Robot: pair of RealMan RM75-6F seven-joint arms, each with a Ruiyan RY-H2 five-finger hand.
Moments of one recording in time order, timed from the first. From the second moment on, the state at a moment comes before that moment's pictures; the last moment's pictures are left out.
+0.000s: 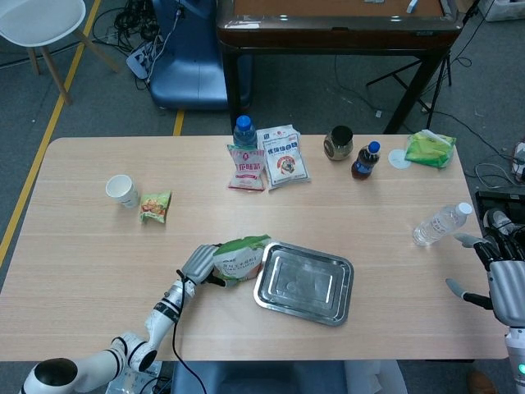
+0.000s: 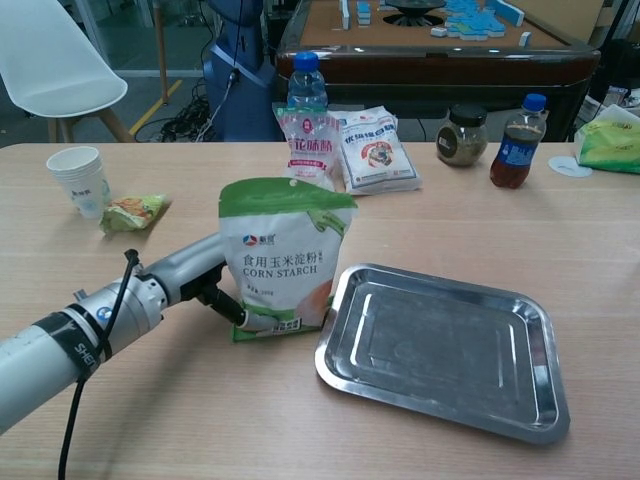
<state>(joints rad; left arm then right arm) -0.70 -2.01 -0.10 -0.79 1.49 1.01 -0.51 0.05 -1.01 0.09 -1.75 -1.51 1.55 -0.05</state>
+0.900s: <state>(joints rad) -0.79 -1.74 -0.05 -0.95 1.63 1.09 -0.44 0.06 -1.02 0.10 -1.73 -1.52 1.55 -0.03</state>
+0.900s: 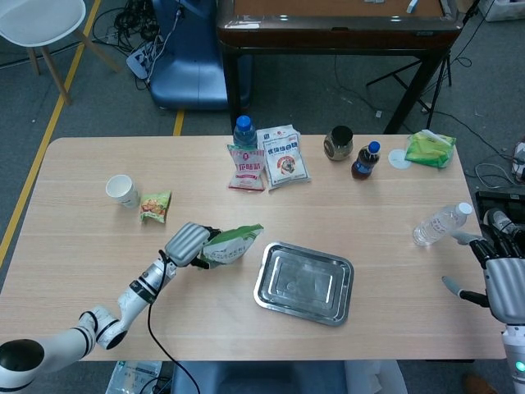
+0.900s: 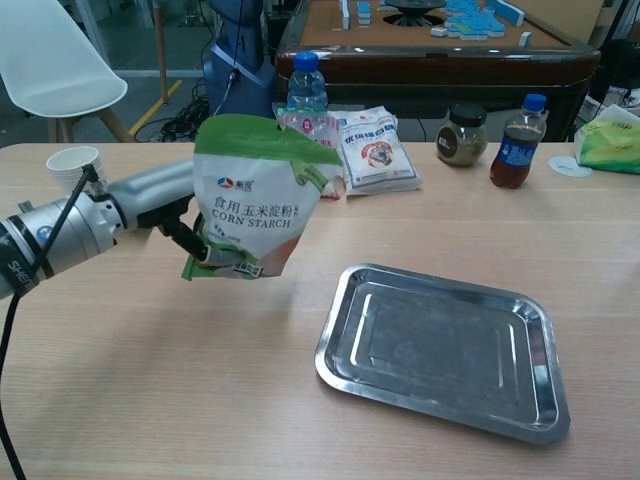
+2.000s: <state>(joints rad) -0.95 -1.64 -0.11 -1.44 1.49 0.81 0.91 0.06 -1.06 0.09 -1.64 -1.54 1.57 0.07</state>
